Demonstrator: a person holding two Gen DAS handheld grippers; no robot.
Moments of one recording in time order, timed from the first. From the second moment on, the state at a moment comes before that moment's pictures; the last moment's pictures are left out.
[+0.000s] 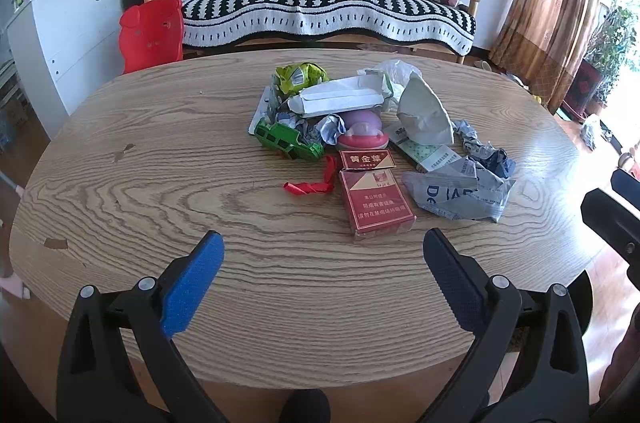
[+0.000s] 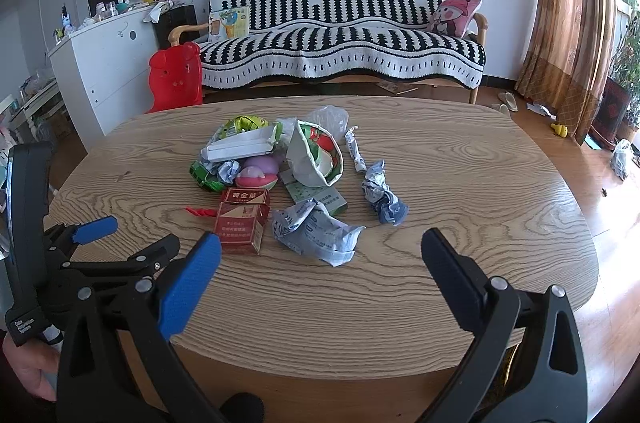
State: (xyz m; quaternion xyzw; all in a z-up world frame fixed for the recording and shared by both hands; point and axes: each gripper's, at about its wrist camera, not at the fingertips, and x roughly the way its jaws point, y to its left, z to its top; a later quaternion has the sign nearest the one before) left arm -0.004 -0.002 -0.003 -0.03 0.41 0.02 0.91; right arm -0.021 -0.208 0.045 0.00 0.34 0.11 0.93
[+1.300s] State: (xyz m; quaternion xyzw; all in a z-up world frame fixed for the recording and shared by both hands) left arm 0.029 -0.047 -0.044 0.03 0.46 0.01 0.89; right arm 0.013 -0.247 0.019 0.05 0.39 0.11 0.92
